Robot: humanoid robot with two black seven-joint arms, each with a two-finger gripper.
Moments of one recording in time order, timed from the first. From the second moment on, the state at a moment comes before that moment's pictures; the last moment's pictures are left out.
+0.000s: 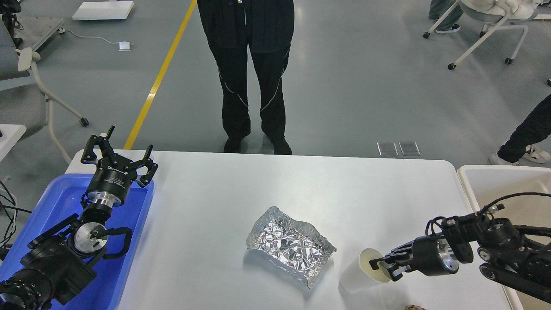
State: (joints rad) left arm -0.58 0.33 -0.75 -0.45 -0.16 -0.63 -0.53; right arm 0.85 -0.70 -0.04 1.20 -1.75 0.18 0.47
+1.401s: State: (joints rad) left arm -0.58 0.33 -0.75 -0.45 -0.16 -0.63 -0.53; right arm 1.04 -0.85 0.13 0.81 -0.72 0.17 0.55
